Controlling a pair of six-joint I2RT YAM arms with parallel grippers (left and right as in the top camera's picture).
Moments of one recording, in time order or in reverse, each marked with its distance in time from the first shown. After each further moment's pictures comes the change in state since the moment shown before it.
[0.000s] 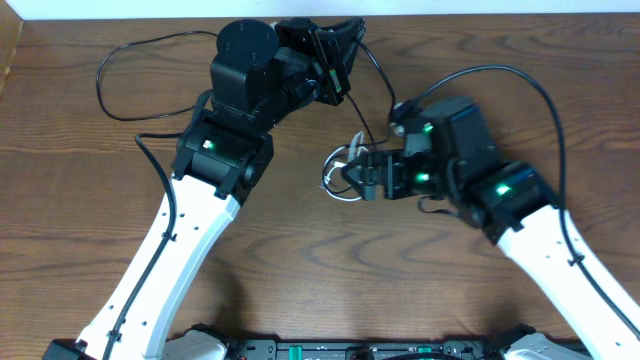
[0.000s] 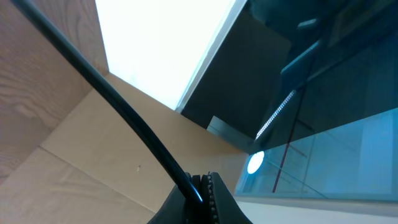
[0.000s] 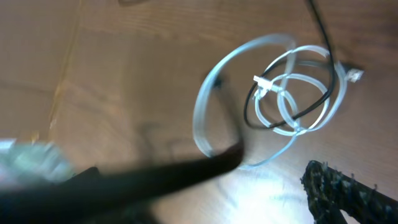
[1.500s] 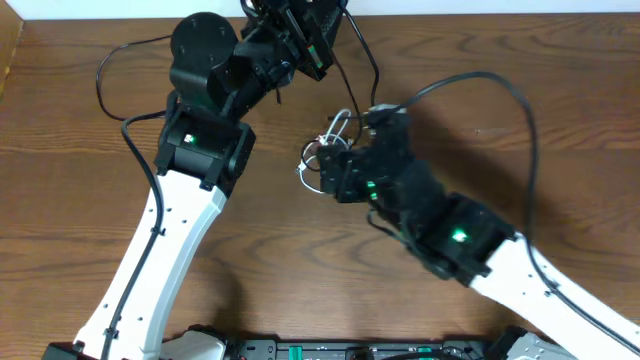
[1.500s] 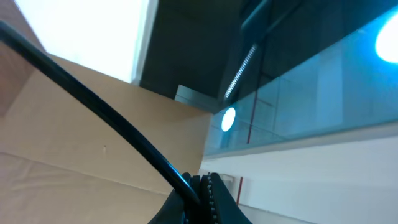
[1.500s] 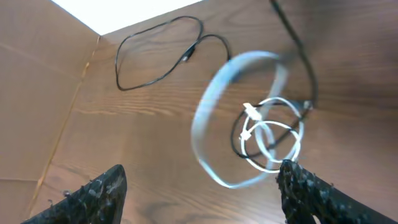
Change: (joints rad) left arm 0.092 0.000 -0.003 0.257 0.141 0.000; right arm 0.314 -0.010 -0.008 0.230 0.572 0.267
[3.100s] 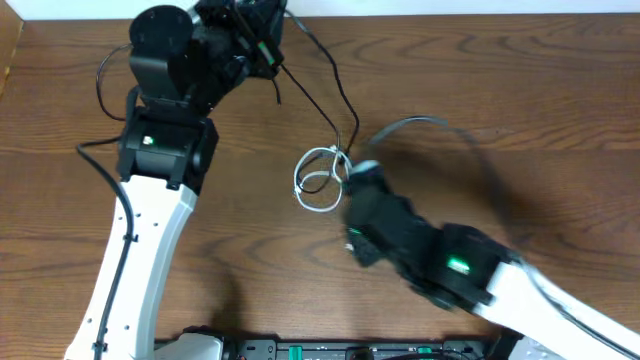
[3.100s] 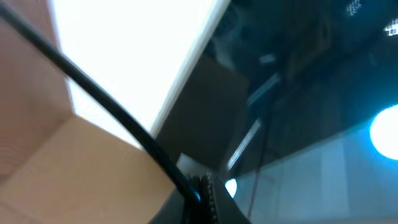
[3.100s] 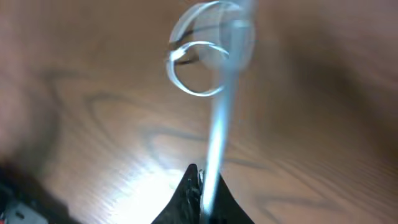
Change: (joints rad) left arm 0.162 -0.037 0.002 -0.261 -0.079 0.000; right arm 0.119 -0.089 -0.029 -0.431 0.043 -0.306
